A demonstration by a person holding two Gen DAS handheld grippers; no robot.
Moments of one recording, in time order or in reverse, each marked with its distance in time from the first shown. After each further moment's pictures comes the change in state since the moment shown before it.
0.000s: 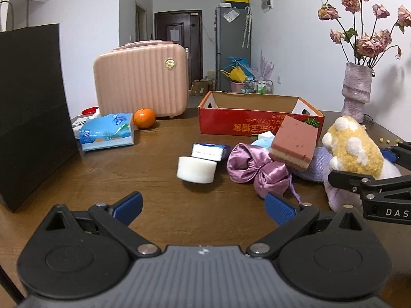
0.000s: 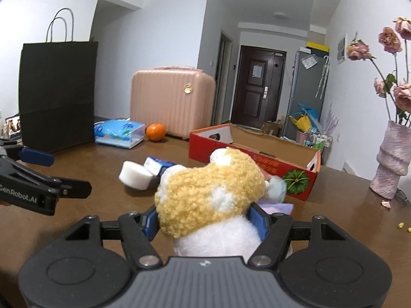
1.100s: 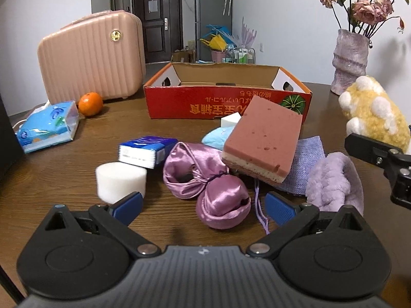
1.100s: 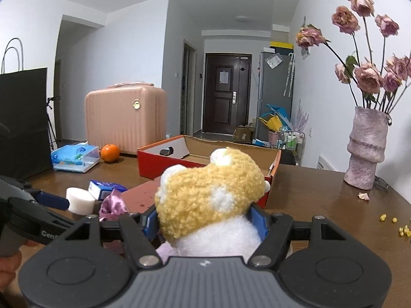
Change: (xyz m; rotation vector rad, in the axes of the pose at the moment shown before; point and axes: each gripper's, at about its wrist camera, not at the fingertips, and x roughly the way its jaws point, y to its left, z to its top) left arm 0.105 -0.070 0.032 0.039 0.160 -0.074; right arm 0.026 -0.073 0.001 0.128 -0.052 -0.111
